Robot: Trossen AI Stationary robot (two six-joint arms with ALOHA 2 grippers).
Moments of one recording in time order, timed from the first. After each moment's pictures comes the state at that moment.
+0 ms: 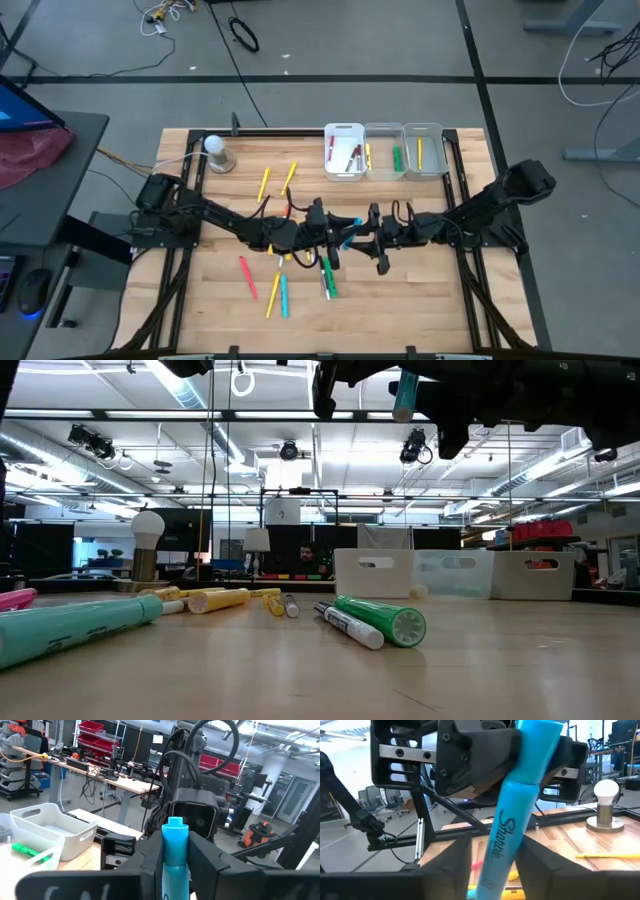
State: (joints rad) left arm -0.27 1.82 1.10 0.84 -0.54 -0.27; right arm 0.34 1.48 0.42 1.17 0.25 0.15
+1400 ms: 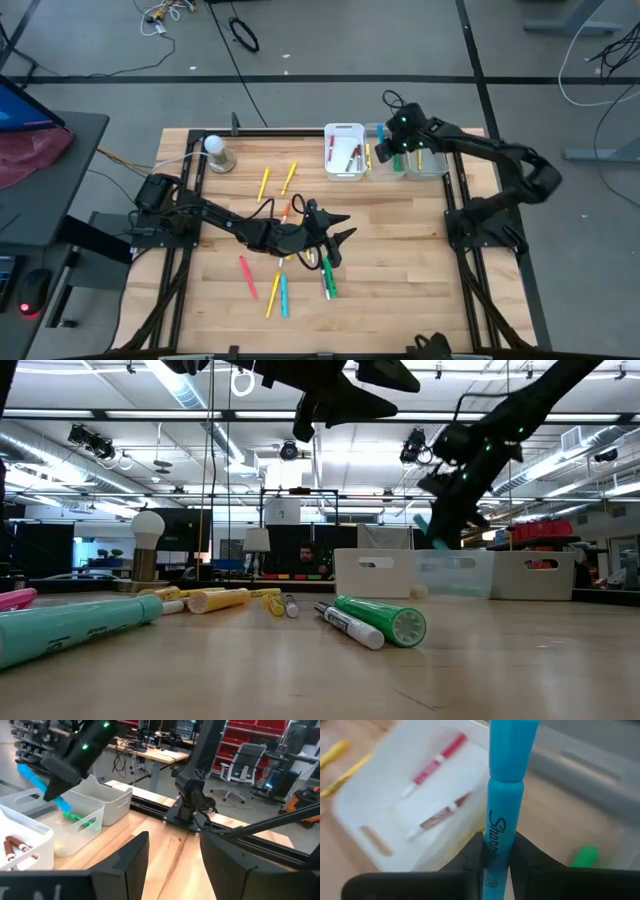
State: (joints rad) left arm -0.28 1.81 1.10 0.59 -0.65 -0.29; right arm -0.82 1.42 0.86 -0.34 -0.17 0.20
